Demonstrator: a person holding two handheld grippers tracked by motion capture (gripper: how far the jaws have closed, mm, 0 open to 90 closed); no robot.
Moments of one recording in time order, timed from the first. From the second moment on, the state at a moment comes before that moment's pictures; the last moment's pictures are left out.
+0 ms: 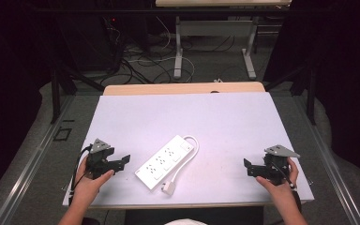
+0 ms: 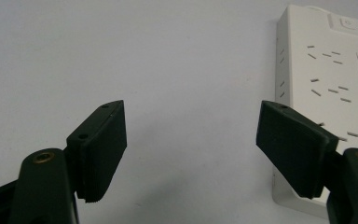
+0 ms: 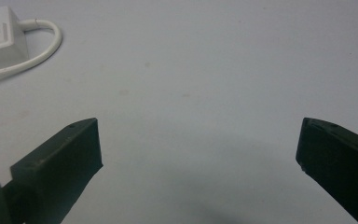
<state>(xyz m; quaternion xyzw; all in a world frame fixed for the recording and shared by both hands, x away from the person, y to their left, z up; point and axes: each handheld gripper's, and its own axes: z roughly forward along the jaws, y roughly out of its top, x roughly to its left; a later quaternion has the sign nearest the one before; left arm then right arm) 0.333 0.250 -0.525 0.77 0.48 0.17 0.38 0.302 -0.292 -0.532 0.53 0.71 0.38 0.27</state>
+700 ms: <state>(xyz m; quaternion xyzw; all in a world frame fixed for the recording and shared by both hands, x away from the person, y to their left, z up) 0.337 0.244 -0.497 0.76 0.50 0.16 0.39 0.302 -0.289 -0.534 0.53 0.71 0.38 0.27</state>
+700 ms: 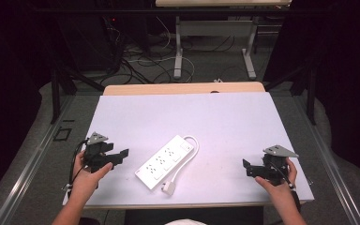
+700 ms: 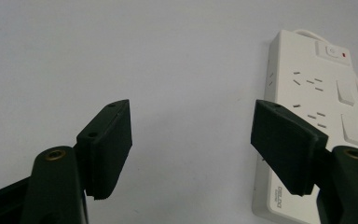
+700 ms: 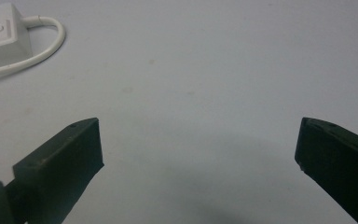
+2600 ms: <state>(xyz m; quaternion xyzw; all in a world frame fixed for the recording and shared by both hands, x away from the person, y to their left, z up) 0.317 0.190 -0.449 0.82 0.42 0.13 0.37 0.303 -0.286 -0.535 0.52 0.72 0.38 0.26</state>
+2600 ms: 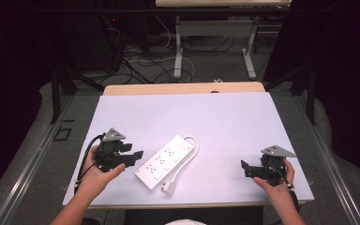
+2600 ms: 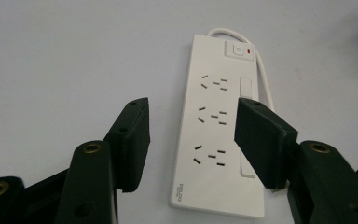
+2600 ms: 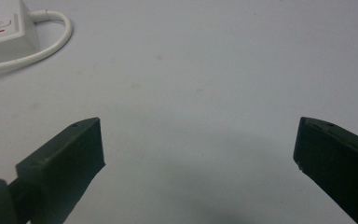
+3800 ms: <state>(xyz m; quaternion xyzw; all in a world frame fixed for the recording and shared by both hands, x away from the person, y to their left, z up) 0.307 0.145 -0.467 0.85 0.39 0.10 0.35 0.303 -0.285 -0.536 0.52 0.72 0.37 0.25</state>
